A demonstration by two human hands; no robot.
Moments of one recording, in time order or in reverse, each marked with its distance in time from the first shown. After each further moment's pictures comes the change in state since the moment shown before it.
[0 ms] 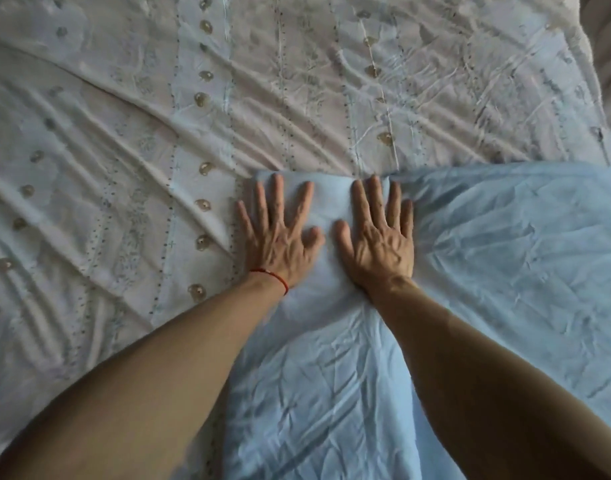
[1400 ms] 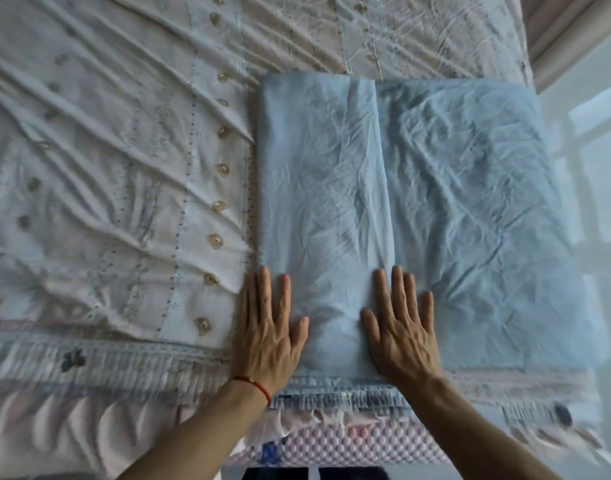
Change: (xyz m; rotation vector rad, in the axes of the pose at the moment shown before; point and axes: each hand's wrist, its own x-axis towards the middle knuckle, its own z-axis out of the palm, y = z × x) left_hand -0.374 -0.018 -0.032 -0.132 -0.153 0.094; right_hand -0.375 0.005 -0.009 -0.040 -0.192 0.111
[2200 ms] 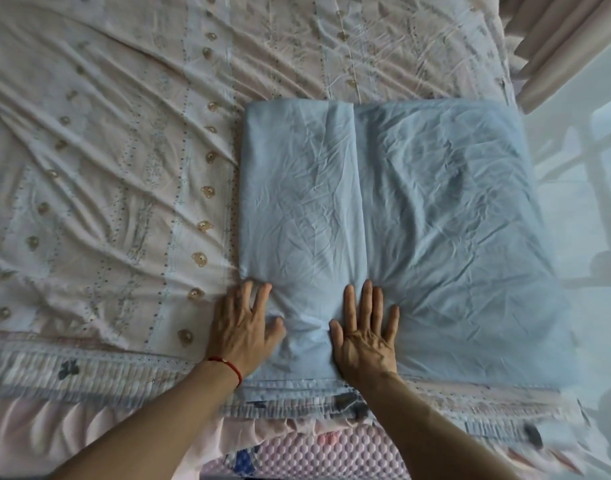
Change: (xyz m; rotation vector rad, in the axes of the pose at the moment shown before) left_hand 0.034 -0.006 -0.016 0.076 -0.020 -0.007; right_hand 0.018 0.000 0.032 -0.045 -0.057 0.010
